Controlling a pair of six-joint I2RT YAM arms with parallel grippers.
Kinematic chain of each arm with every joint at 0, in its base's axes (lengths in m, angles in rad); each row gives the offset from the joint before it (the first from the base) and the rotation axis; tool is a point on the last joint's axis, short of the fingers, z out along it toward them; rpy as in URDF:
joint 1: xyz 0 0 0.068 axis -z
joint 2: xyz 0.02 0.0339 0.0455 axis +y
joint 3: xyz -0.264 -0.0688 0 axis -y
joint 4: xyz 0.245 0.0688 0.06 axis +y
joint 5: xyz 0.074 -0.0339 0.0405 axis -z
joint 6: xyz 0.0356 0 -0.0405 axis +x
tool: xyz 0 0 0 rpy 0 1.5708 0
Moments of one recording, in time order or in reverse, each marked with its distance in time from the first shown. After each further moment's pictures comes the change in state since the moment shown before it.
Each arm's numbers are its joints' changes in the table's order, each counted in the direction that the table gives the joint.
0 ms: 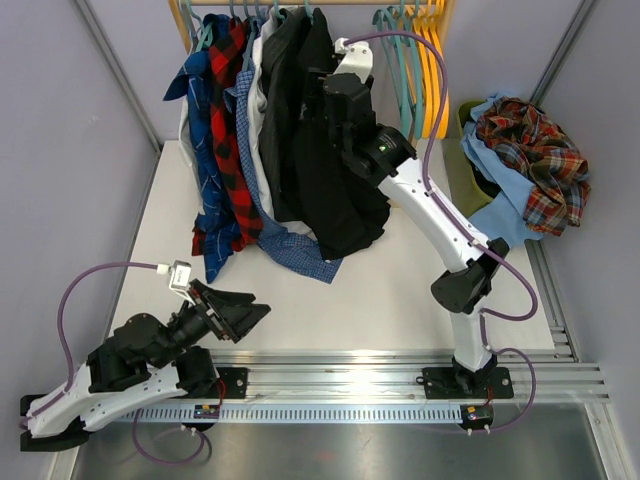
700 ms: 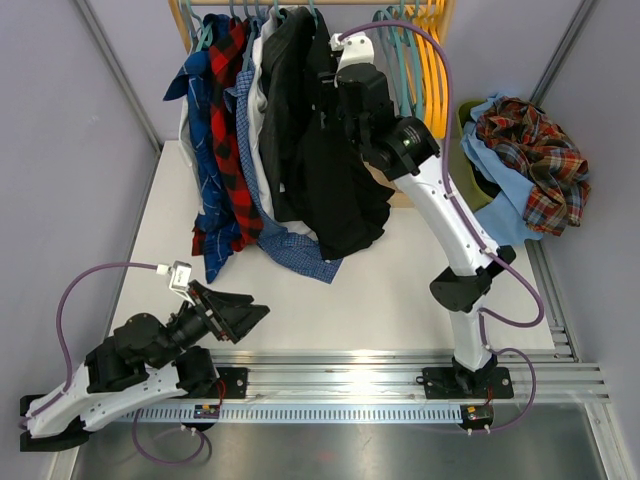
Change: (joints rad) left arm 0.000 0.000 0.003 0.032 -0.004 -0.003; right arm 0.001 0.003 0.218 0.297 -0.058 -0.201
